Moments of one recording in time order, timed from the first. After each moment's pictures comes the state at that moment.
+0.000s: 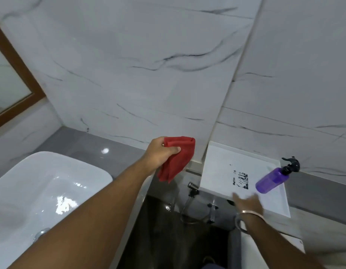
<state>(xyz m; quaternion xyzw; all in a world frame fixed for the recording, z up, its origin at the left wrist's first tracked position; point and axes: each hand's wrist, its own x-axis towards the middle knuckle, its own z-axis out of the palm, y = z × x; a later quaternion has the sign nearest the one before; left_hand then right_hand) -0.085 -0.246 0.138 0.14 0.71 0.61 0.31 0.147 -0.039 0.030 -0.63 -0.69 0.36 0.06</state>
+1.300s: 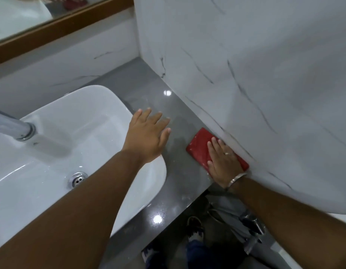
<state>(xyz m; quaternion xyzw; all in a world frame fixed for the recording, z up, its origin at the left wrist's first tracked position) -0.213 -0.427 0.004 0.11 0.99 0.10 0.04 -0.186 -0.147 -0.104 0.17 -0.98 0.05 -0.08</state>
